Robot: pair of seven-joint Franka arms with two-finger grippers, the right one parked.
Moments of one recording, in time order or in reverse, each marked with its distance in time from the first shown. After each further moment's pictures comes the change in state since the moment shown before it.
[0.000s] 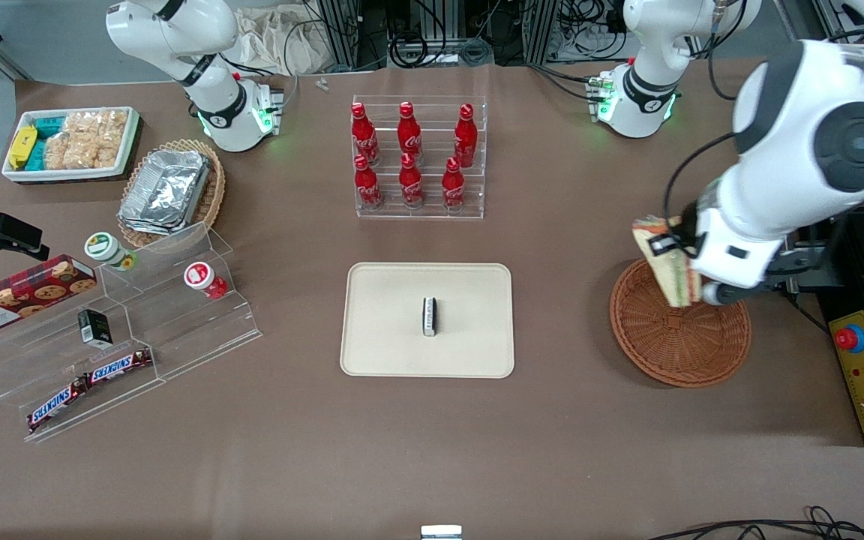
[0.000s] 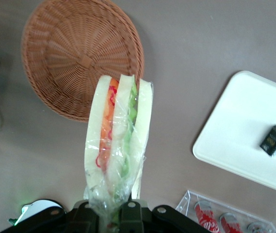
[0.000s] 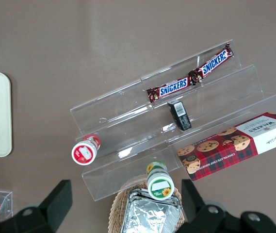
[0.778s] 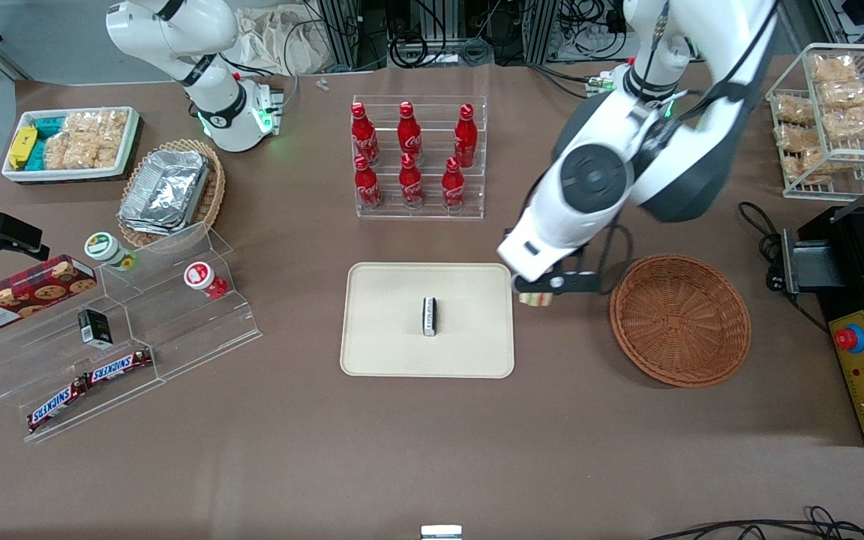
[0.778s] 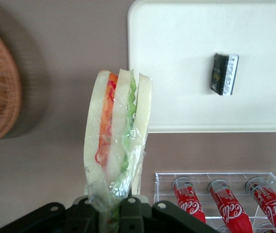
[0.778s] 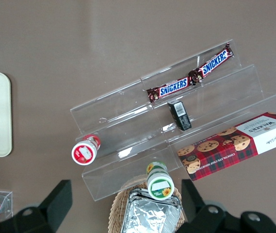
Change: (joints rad) arm -0.218 0.218 -0.090 -0.001 0.011 0.215 0.056
